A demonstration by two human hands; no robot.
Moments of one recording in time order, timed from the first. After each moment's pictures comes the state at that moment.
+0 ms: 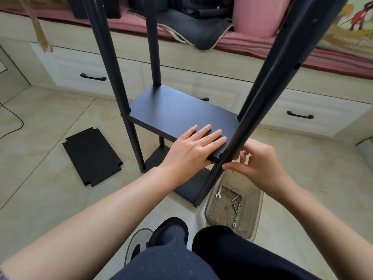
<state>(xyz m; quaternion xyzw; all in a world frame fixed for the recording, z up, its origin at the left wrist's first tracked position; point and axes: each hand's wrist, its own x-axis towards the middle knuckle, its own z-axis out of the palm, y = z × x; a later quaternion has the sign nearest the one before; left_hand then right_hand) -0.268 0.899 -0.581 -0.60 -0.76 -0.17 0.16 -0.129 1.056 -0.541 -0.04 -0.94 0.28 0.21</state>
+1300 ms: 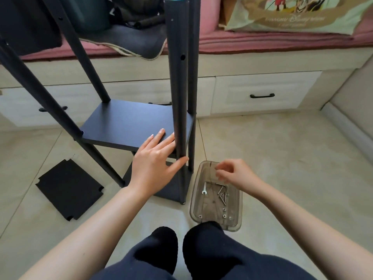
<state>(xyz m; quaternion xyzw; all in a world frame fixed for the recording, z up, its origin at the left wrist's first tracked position) -0.258 0.908 -0.585 -0.52 -0.82 -0.23 0.11 -0.080 1.092 -0.615 -0.34 -0.83 0.44 0.03</state>
